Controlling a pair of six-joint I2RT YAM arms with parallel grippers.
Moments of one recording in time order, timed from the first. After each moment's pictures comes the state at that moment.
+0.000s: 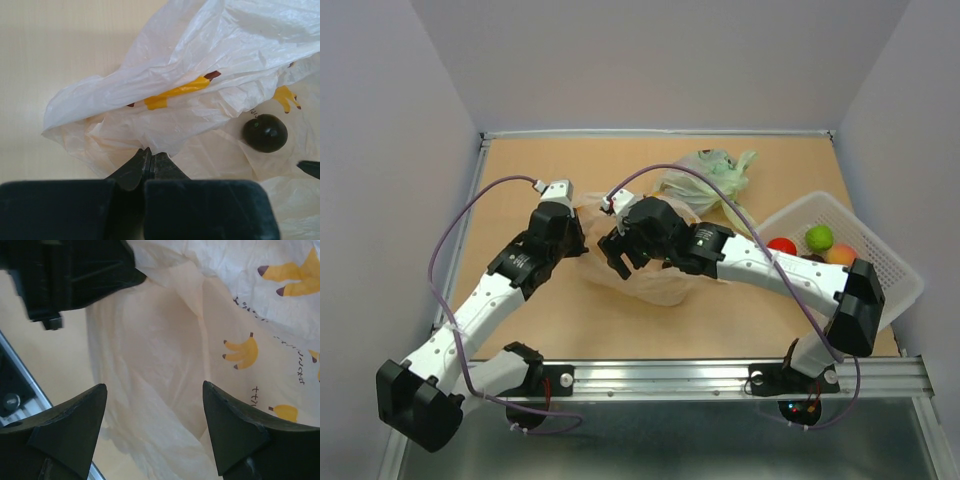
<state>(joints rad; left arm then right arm) -0.50 0.99 0.83 -0.46 -0.20 -0.46 1.05 1.57 1.40 -0.41 0.11 0.10</state>
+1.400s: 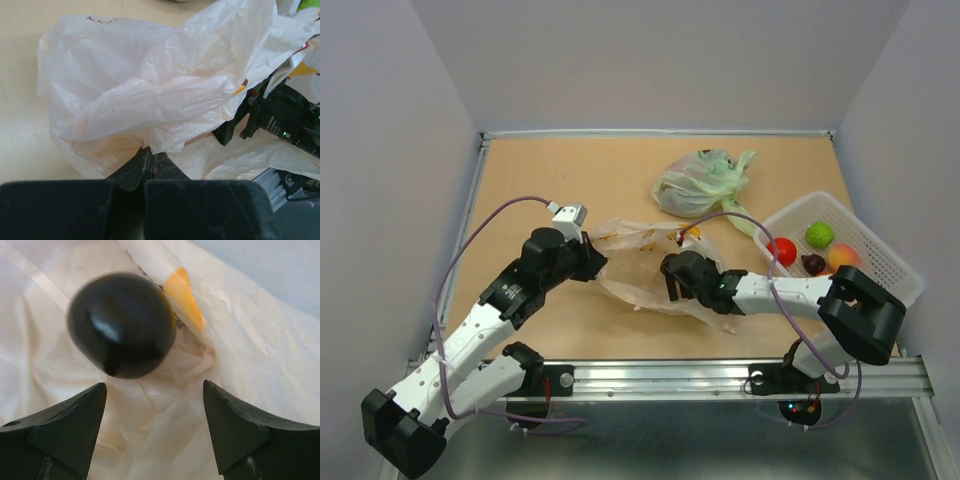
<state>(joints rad) -0.56 0.78 0.67 -0.37 0.08 -0.46 0.95 1.48 0.69 -0.09 0.50 0.50</state>
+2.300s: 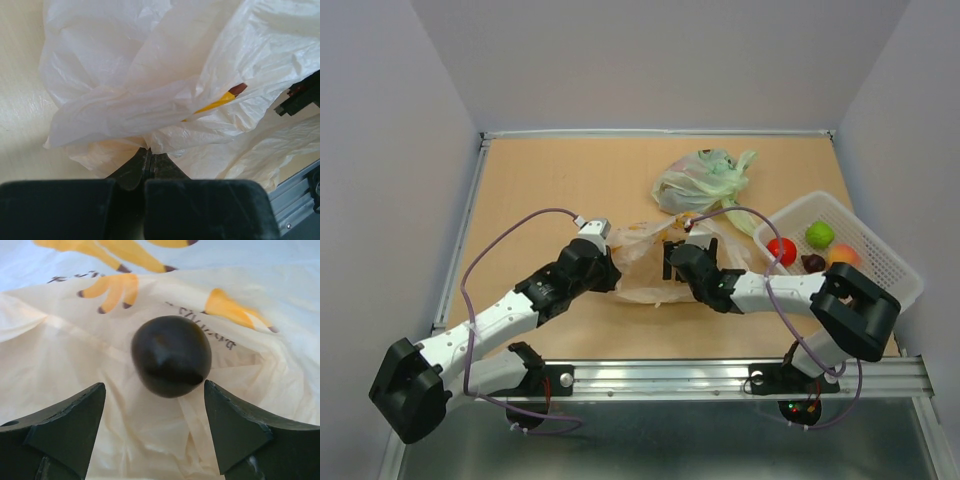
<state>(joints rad) -0.74 0.97 0.55 -0.20 -0.09 -0.56 0.93 1.50 0.67 0.19 0.65 0.55</state>
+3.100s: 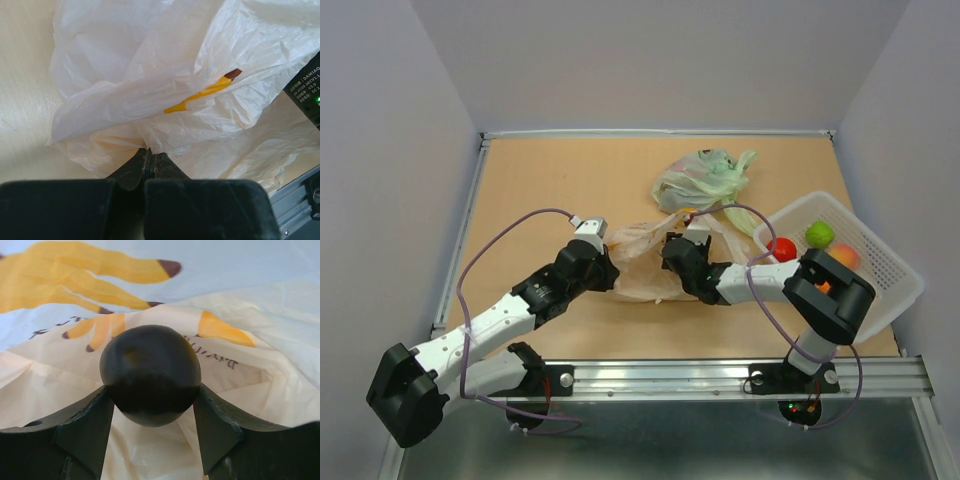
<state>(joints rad) -0.75 0.94 0.55 -0.21 -0.12 -0.57 0.90 1.67 0.75 0.25 0.75 0.65</state>
